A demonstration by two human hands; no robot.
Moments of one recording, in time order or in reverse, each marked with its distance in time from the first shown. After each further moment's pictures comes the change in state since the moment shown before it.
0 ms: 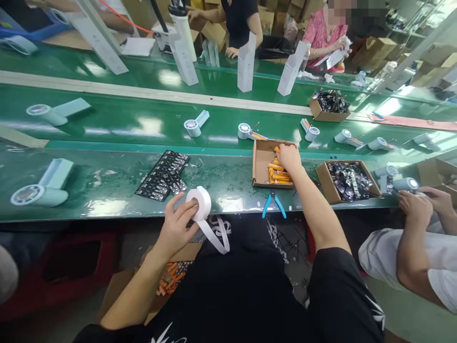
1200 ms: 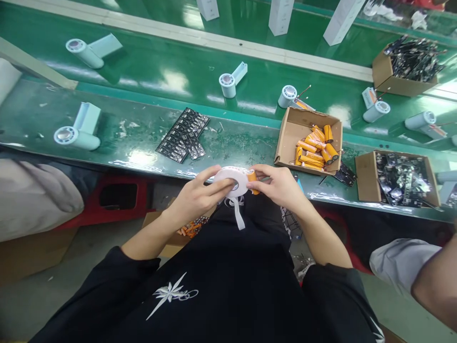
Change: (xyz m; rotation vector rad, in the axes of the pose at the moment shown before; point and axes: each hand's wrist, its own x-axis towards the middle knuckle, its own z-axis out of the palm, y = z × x) left_hand 0.037 0.029 -0.022 0.190 -0.214 0.319; right_hand -0.159 -0.102 0.006 1.042 -0.359 -0.324
